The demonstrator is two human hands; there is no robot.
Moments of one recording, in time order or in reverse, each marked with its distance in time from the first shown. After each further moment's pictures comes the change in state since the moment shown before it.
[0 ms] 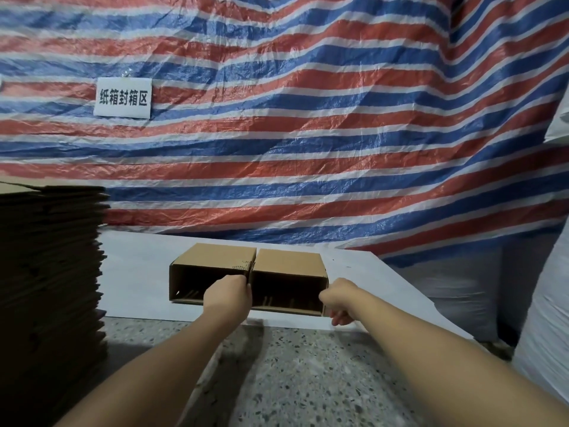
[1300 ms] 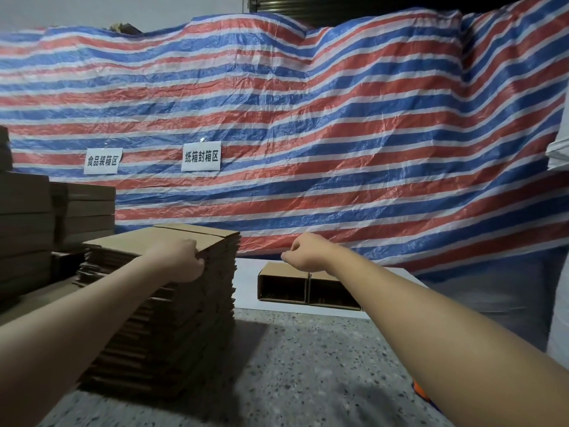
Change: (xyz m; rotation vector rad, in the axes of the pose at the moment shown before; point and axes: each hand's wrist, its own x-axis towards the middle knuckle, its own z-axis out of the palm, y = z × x) left_hand -0.187 -0.113 -0.359 0.397 -0.096 -0.100; right_hand -0.326 -0.137 -0.023 -0.163 0.092 -0.686
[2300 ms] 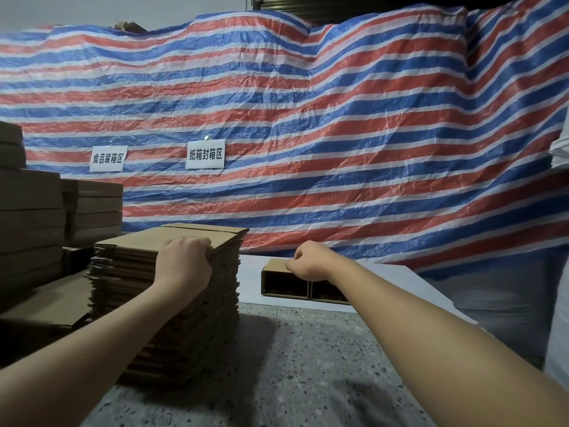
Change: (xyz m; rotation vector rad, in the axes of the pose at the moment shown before) left_hand -0.041 0.016 0.023 -0.166 0.558 0.043; right_hand -0.009 0.006 0.019 -0.043 -0.008 0.029
